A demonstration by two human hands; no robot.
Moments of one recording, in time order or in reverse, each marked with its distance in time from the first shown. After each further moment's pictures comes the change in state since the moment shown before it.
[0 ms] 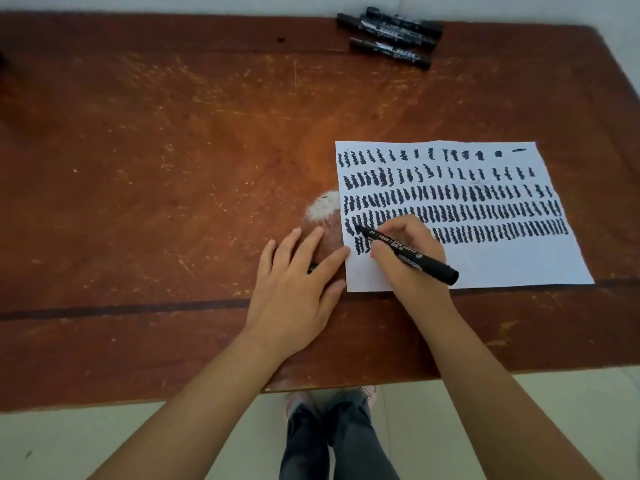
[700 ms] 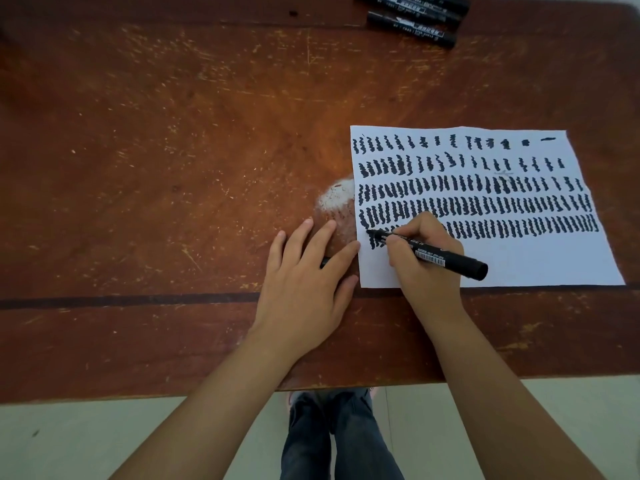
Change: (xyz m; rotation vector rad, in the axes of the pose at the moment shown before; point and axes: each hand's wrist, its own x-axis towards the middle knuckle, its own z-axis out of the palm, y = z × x) left_hand -0.002 0.000 0.009 -0.019 0.103 0.003; right_hand 0.002 0.013 0.012 -0.116 0.117 -0.103
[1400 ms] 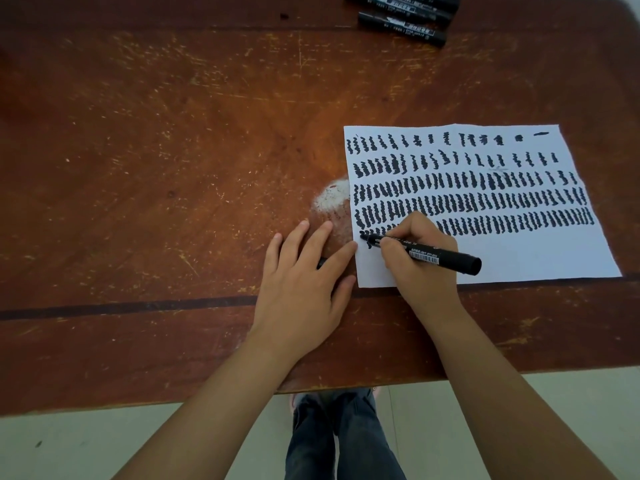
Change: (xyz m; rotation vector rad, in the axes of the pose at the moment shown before) left_hand 0.000 0.000 0.000 0.003 0.014 -0.002; right_hand 0.001 0.000 0.000 -0.010 -0.013 -0.045
